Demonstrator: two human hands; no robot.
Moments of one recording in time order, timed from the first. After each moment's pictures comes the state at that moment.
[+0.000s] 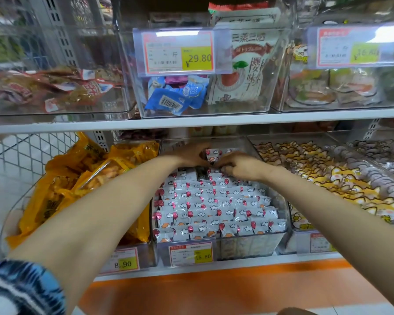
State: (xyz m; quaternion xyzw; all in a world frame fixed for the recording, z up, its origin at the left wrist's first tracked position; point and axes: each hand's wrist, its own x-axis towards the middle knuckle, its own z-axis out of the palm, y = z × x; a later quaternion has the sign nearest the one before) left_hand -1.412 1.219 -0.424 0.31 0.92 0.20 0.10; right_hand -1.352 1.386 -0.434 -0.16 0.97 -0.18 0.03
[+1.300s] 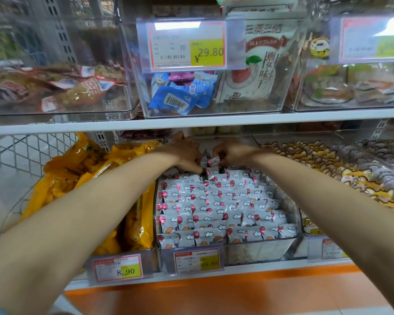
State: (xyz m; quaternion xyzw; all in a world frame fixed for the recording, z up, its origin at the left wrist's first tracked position) left_hand -1.429 1.199 -0.416 0.34 0.91 -0.22 0.02; right_hand -1.416 1.375 -0.436 -0.12 0.98 -0.18 0.06
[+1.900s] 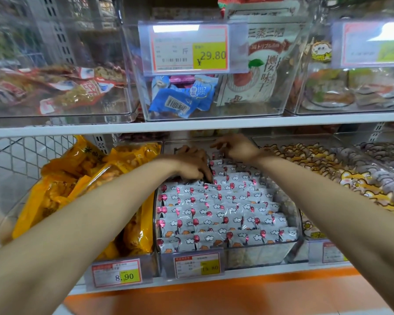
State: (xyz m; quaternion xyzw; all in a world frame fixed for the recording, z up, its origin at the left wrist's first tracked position) left_hand -1.421 1.200 -0.427 0.39 0.91 -0.03 0.12; right_hand -1.422 1.389 -0.436 -0.13 0.95 -0.25 -0.08
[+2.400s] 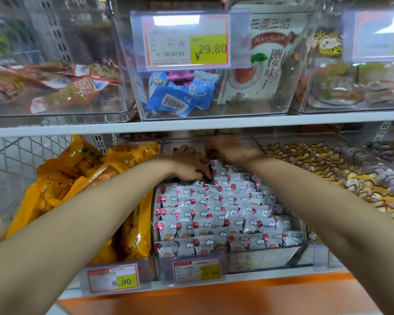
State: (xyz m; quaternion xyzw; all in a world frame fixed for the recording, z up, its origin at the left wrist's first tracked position) left_hand -1.426 1.198 -0.431 0.40 0.91 -0.10 0.10; right_hand -1.444 1.370 -0.440 -0.20 0.98 -0.08 -0.03
